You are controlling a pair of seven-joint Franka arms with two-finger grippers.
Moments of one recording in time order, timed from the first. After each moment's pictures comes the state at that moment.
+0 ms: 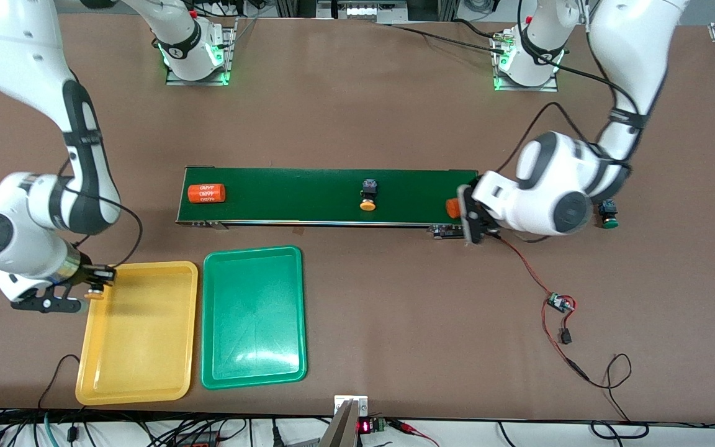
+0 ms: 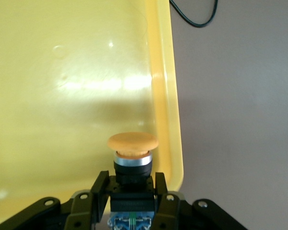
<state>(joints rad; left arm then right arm) -0.04 0.48 -0.35 -1.82 -0.17 1.98 1.08 0.10 0.70 -0.22 -1.52 -0.03 2.28 0.01</state>
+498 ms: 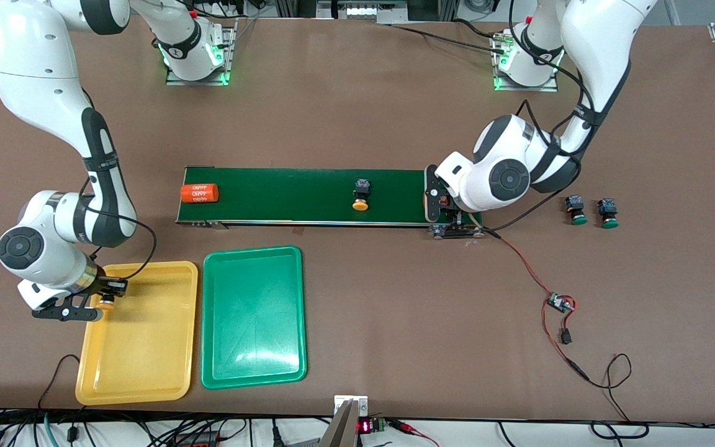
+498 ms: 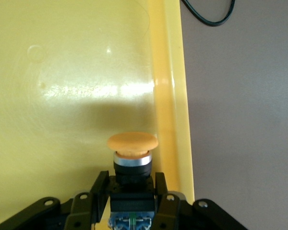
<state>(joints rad) -0.06 0.48 -0.44 -1.95 -0.05 2.21 1.07 0.10 0.79 -0.22 -1.50 -0.03 2.37 0.01</state>
